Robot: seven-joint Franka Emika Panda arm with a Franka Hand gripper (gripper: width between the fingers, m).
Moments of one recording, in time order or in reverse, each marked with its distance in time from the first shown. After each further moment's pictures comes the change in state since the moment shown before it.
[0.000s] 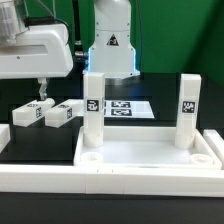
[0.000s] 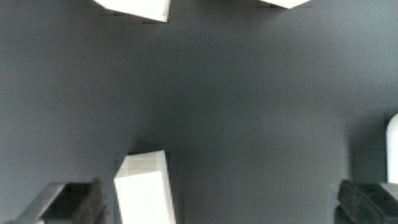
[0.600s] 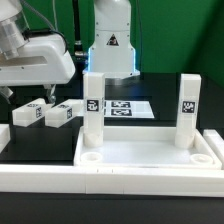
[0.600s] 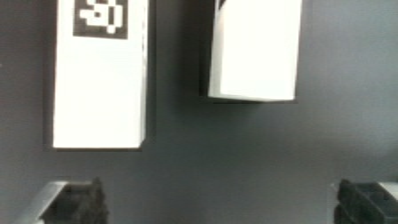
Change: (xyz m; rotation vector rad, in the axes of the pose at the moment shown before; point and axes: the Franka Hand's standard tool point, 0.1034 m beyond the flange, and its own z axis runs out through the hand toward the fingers) arm -0.036 -0.004 0.022 0.099 -0.160 0.162
